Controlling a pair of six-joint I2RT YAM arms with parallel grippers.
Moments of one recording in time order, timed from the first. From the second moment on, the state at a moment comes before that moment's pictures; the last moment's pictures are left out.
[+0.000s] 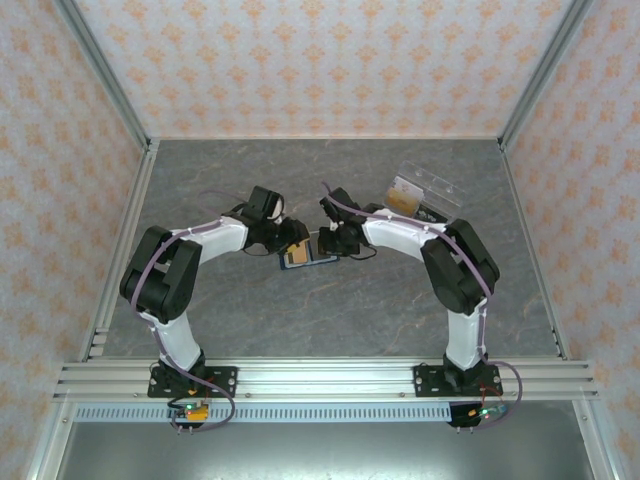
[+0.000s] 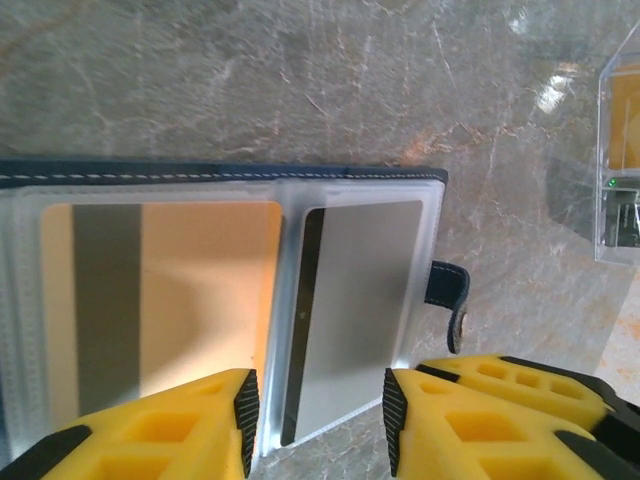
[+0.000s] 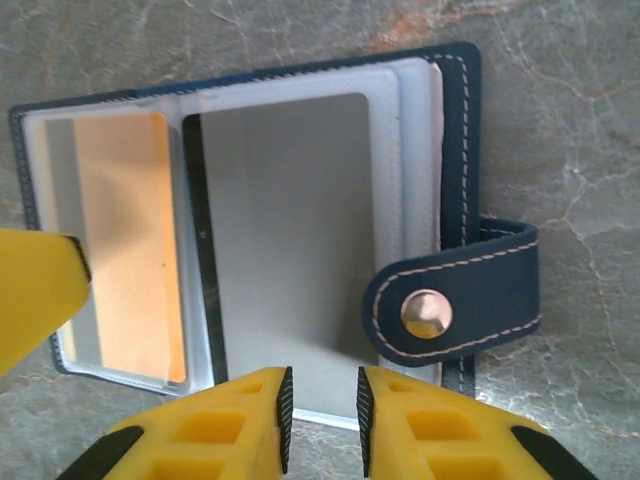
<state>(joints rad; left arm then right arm) -0.35 1.79 1.03 -0.22 0.45 -0.91 0.67 1.93 1.31 -0.53 -0.16 0.60</state>
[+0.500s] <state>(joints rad) -0.37 1.85 1.03 -0.18 0.47 -0.91 0.67 1.99 1.35 -0.56 -0.17 0.60</state>
